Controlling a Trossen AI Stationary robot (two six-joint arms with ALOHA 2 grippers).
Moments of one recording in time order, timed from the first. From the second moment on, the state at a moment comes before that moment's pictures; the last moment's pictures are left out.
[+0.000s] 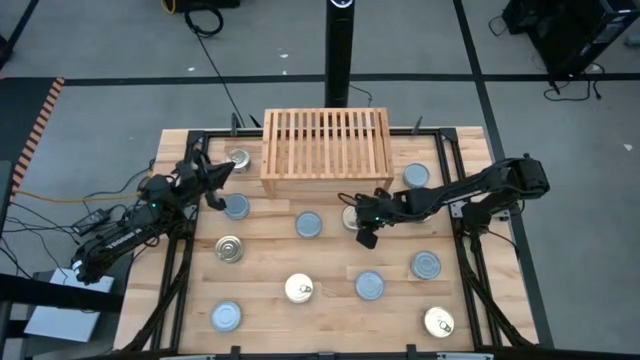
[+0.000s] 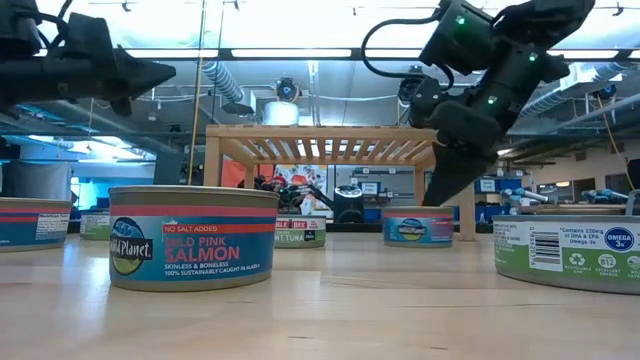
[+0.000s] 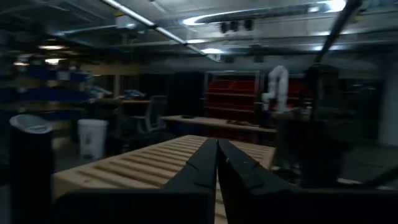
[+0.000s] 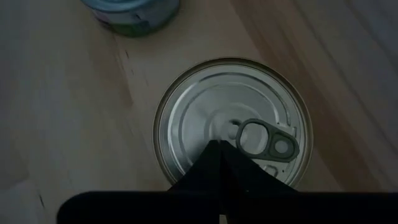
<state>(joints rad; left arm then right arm) 0.59 0.01 0.01 0.33 0.16 -0.11 0.03 1.54 0.72 -0.20 0.16 0.42</state>
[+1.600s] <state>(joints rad) 0.59 0.01 0.01 0.06 0.33 0.02 0.11 1.54 0.96 -0.43 0.11 0.45</state>
